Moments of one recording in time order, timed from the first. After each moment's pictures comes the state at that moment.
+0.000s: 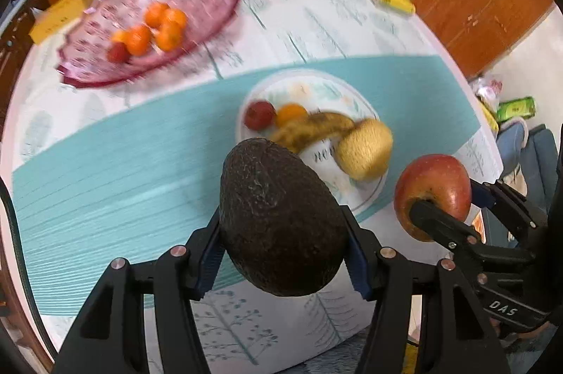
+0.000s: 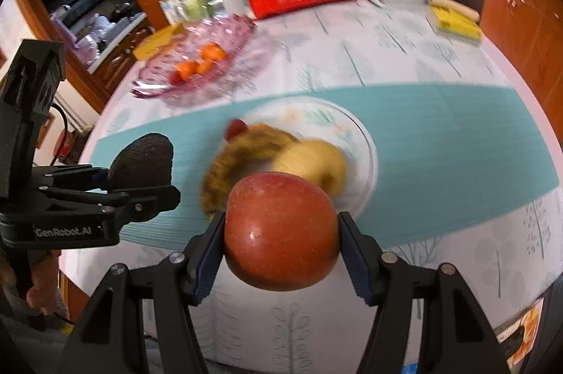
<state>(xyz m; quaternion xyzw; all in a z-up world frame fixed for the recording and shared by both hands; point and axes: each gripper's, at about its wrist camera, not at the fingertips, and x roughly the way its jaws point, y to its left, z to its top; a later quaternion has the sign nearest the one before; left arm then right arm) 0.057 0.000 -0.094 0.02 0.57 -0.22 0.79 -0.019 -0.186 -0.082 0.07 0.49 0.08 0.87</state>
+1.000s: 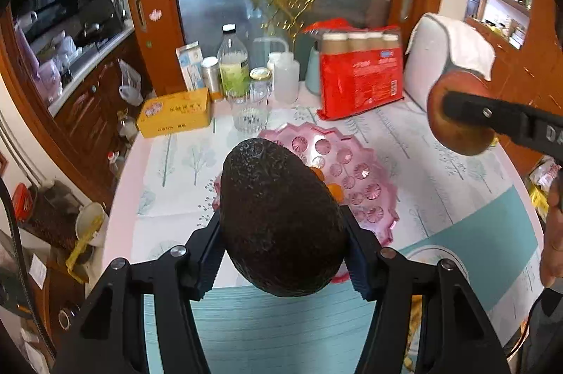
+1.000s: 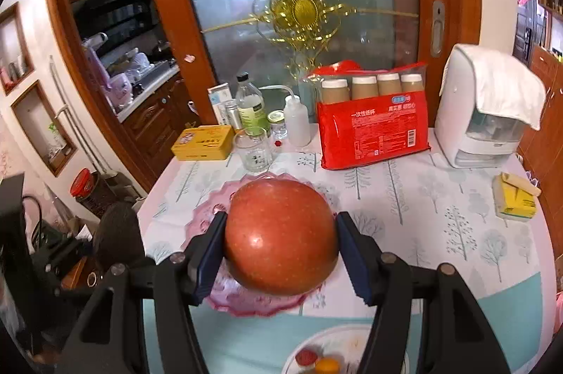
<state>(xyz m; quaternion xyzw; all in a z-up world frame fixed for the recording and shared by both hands) 0.221 0.116 0.005 0.02 0.43 -0.07 0.90 0.224 -0.090 0.050 0.04 0.39 0.13 0.91</state>
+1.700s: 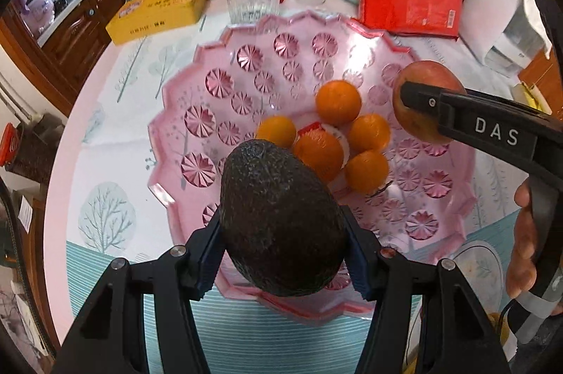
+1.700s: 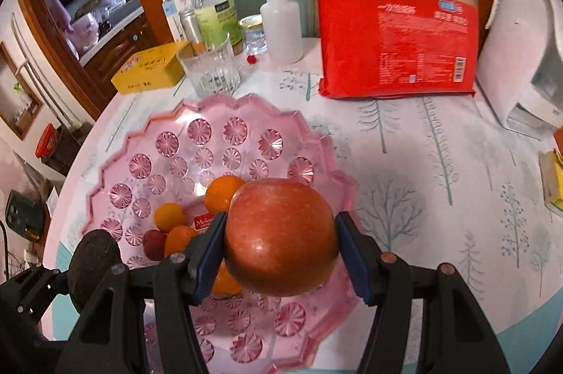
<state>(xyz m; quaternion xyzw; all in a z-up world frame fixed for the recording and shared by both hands) 0.287 0.093 -0.146 -0.01 0.56 -0.02 0.83 0.322 -0.059 -0.115 -0.02 0.50 0.12 0.86</state>
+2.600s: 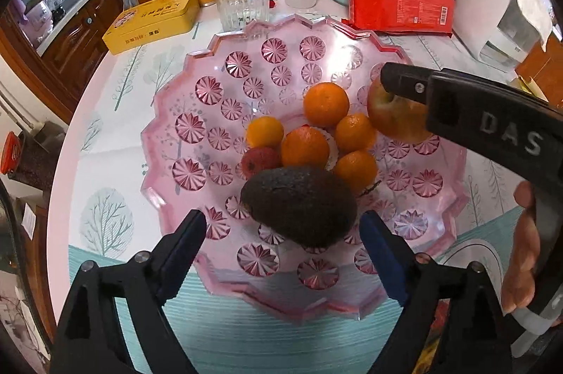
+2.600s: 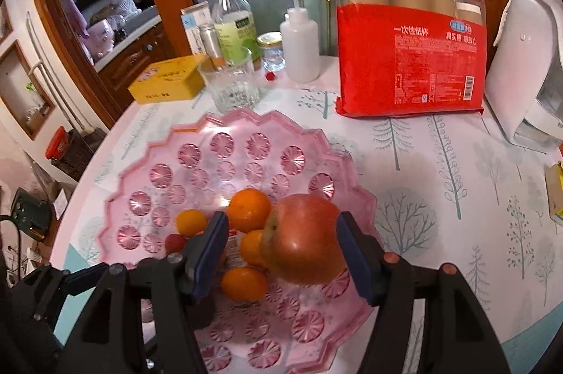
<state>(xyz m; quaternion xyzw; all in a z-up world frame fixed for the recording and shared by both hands) 0.280 0.081 -0.135 0.00 0.55 -0.02 0.83 0.307 -0.054 -0.092 0.00 0.46 0.15 0.87</state>
